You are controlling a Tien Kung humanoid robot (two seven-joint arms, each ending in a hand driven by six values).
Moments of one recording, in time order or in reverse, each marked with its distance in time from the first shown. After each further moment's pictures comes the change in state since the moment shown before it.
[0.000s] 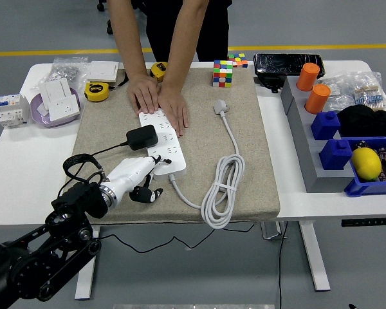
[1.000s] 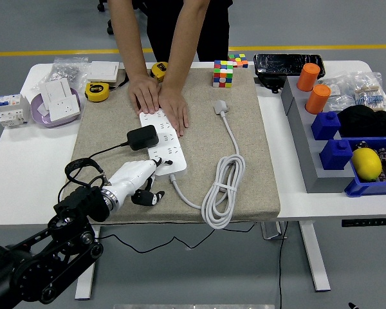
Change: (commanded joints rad) left arm 0.010 -0.010 0.027 0.037 -0.015 0.009 -0.002; right arm 0.003 0.000 0.001 0.000 -0.002 0.000 0.000
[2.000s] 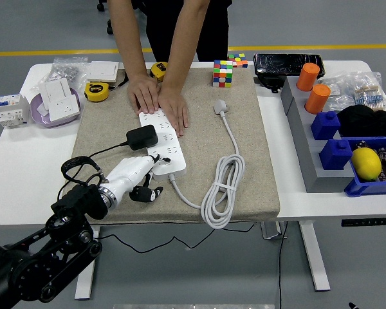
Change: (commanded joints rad) left arm 0.001 0.002 -0.021 -0.006 0.010 0.041 -0.011; right arm 0.001 0.000 0.002 0.000 0.000 0.000 0.000
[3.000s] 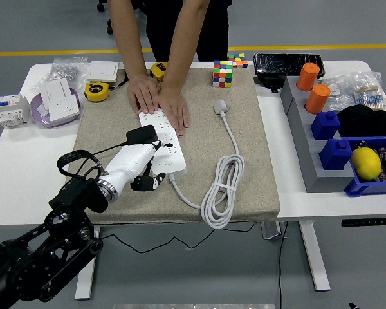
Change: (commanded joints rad) left arm -0.002 -0.002 -0.008 -0.052 0.042 0.034 0.008; right arm -0.001 -0.002 -0.001 0.000 -0.007 0.001 -0.001
